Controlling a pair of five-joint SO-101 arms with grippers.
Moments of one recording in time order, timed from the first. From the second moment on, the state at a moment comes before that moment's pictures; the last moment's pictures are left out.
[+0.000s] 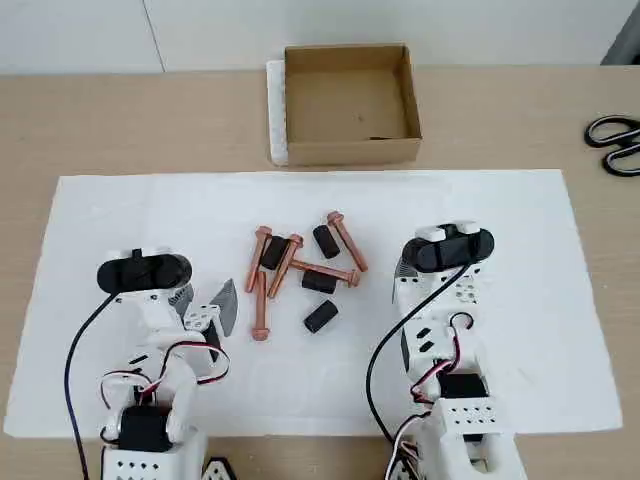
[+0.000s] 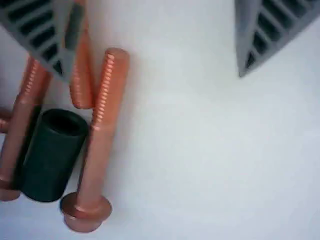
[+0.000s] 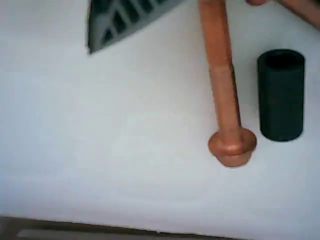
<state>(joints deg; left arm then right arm) -1.0 -103.4 95.9 55.7 16.3 -6.2 -60.2 95.5 -2.5 -0.9</state>
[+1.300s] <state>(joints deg) 1.8 -103.4 96.0 54.6 16.3 -0.3 -44.0 22.9 73.2 11.4</state>
